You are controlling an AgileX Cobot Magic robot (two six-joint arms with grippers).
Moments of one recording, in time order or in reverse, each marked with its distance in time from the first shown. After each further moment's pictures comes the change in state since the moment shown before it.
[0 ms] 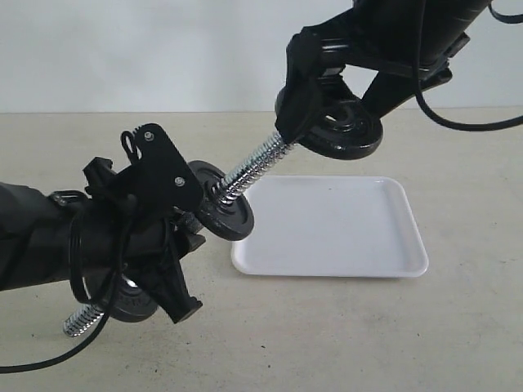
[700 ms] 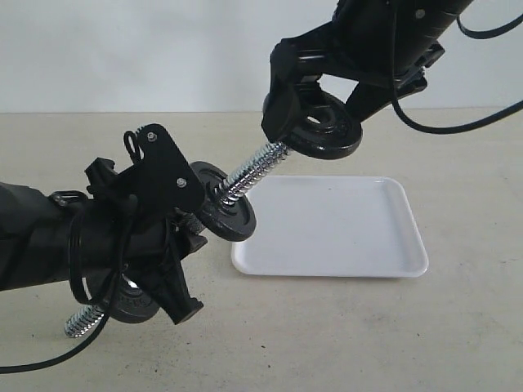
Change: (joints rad) left arm 0.000 0.000 0.000 0.000 0.008 0.000; right arm 0.000 0.054 0.000 0.015 -0.079 0.009
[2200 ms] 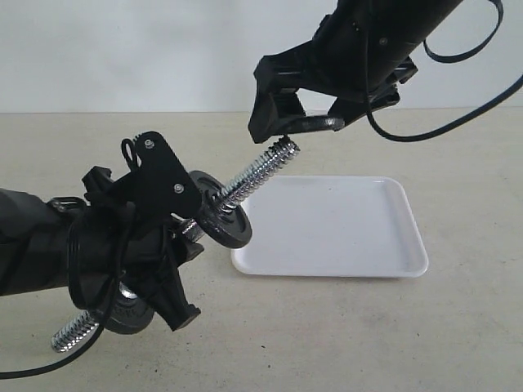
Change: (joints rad) left arm 0.002 0.000 0.008 -0.023 0.007 0.002; right arm -0.003 0.080 0.021 0.028 -0.134 0.003
